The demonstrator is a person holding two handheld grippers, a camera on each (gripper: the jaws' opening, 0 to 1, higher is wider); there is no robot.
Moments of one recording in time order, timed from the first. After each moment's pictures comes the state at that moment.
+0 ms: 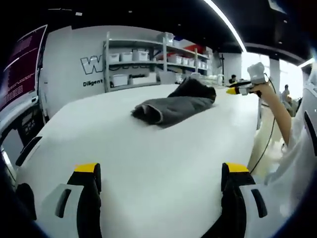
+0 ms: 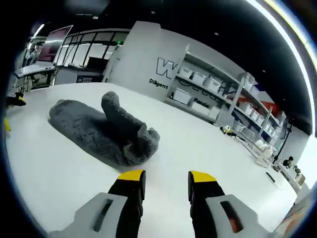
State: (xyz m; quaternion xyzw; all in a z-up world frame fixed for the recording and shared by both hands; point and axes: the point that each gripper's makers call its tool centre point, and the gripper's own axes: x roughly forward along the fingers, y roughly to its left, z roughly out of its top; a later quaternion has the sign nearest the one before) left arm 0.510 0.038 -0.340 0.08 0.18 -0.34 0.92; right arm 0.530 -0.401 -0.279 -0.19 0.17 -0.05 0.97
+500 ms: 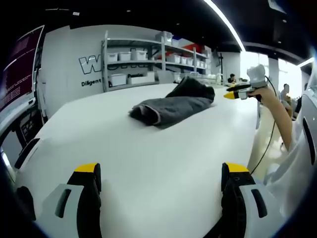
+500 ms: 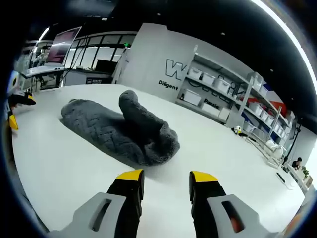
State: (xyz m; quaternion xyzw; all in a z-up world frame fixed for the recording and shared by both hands) left arm 0.512 0.032 -0.339 0.08 0.18 -0.35 0.92; right arm 0.534 -0.370 -0.295 -0.17 0.18 -0.01 0.97
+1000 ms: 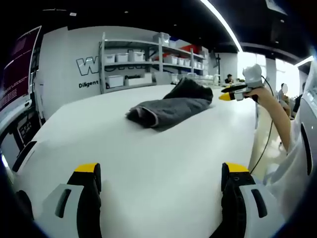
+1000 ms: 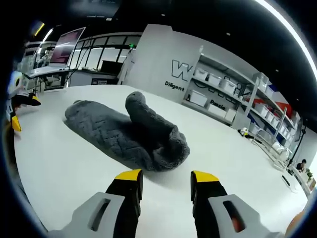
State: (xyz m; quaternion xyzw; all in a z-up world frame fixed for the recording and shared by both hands) left arm 0.517 0.026 -0.339 0.08 0.18 -0.36 0.91; right arm 0.545 -0.356 -0.298 -0.17 0.18 0.02 0.97
